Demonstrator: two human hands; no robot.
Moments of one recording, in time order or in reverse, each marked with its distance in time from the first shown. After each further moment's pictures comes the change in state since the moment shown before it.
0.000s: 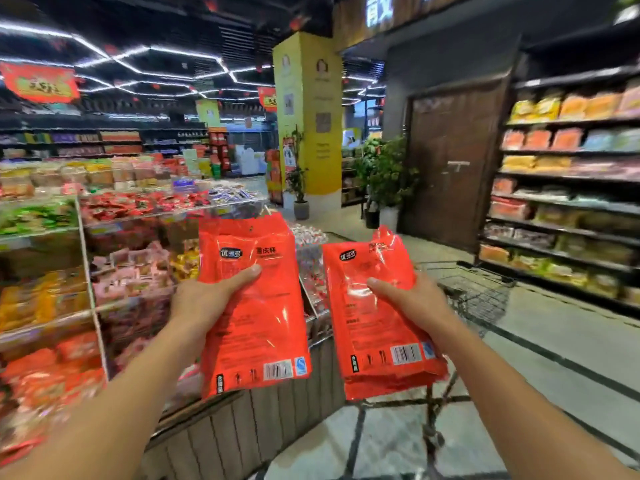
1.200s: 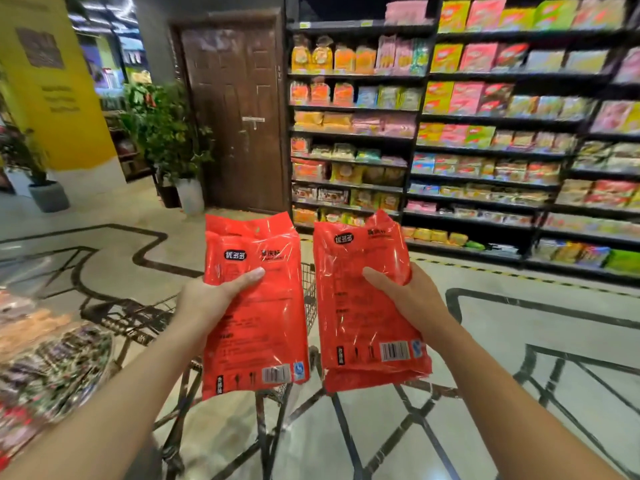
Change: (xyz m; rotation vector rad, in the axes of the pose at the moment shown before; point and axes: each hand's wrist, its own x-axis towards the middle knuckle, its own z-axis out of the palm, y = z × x) left_hand 0.214 0.022 0.778 -0.002 -0.690 -0.080; right_hand 0.358 0.292 -0.452 -0.040 0.572 0.308
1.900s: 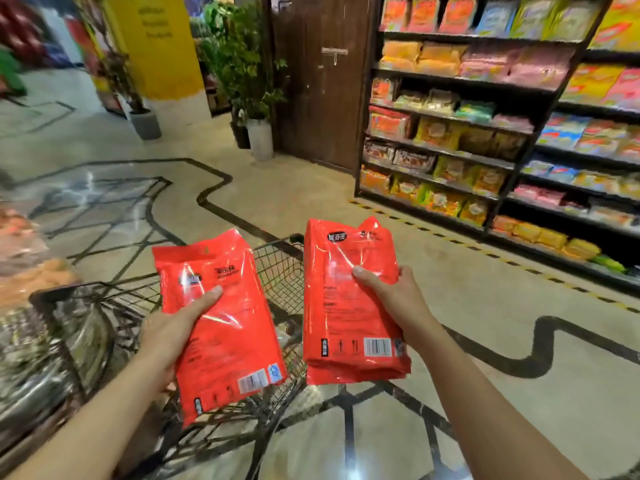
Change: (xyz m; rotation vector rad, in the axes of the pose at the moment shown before) left_hand 0.247 -0.090 0.115 -0.133 0.444 -0.270; right_hand 0.379 0.112 0.064 0.102 -0.330 0.221
